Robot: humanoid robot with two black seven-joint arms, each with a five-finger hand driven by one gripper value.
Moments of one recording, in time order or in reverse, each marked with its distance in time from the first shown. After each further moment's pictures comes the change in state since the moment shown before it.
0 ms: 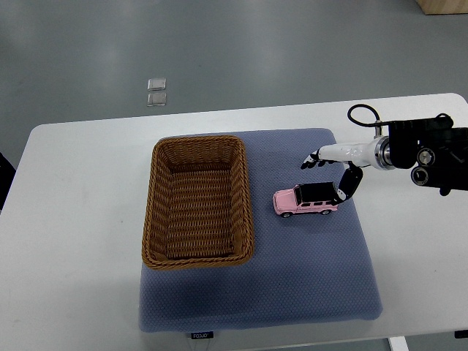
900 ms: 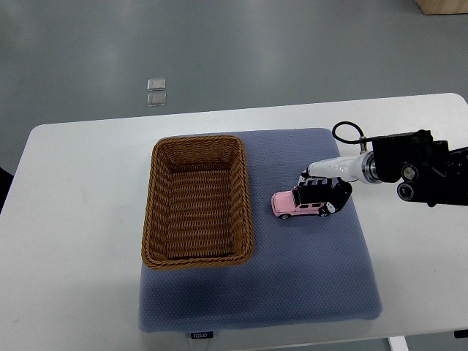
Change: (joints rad) left arm 0.000 0.000 0.000 0.000 0.000 0.000 0.000; right arm -0.034 0.066 -0.017 -0.020 -0.054 0.006 0.001
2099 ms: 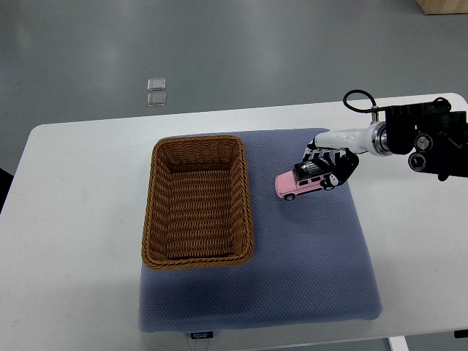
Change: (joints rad) left arm 0.000 0.000 0.000 0.000 0.000 0.000 0.000; right arm 0.094 -0.059 0.020 -0.001 0.053 0.025 0.006
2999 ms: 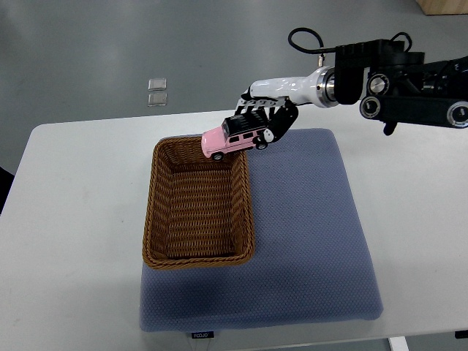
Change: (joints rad) left arm 0.000 0.000 -0.001 0.000 0.000 0.000 0.000; right arm 0.192 0.206 0.099 -0.016 0.193 0.018 0.005
